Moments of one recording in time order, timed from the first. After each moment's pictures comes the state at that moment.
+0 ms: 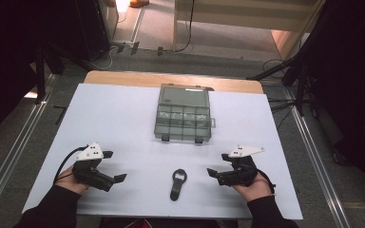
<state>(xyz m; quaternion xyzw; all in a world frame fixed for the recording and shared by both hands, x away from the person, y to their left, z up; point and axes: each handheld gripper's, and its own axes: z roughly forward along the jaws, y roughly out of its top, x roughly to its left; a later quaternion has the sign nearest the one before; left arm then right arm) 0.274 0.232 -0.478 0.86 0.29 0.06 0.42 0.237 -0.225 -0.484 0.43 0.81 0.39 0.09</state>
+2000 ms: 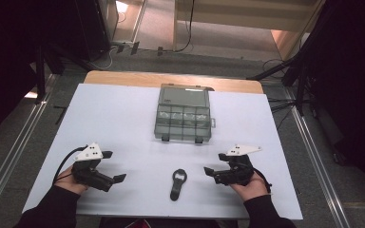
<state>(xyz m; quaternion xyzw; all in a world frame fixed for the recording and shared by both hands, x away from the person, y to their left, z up) 0.273 0.233 -0.477 0.86 0.29 0.06 0.42 0.241 -0.216 -0.487 0.44 0.80 0.40 0.08</state>
